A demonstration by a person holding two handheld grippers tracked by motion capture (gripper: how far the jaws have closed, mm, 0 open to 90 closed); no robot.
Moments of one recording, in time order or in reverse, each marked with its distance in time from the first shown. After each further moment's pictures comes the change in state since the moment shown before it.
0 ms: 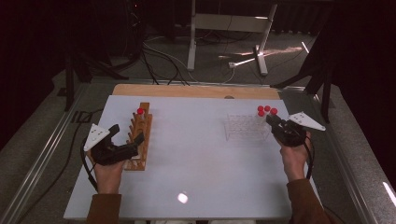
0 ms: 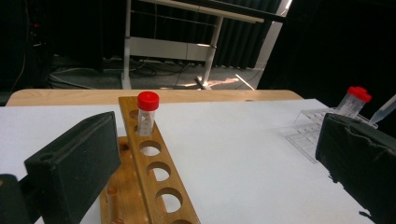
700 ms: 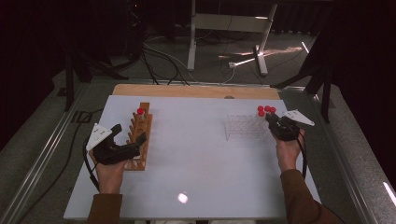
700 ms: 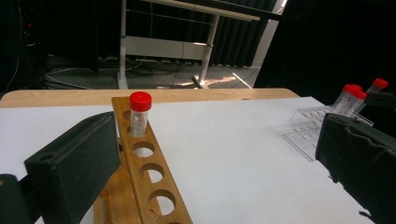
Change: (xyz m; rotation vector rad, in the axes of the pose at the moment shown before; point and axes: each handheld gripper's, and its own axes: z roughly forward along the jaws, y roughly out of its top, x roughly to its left) left arm -0.003 0.000 0.003 0.006 -0.015 0.008; right arm -0.023 -0.021 0.046 0.050 -0.112 0.046
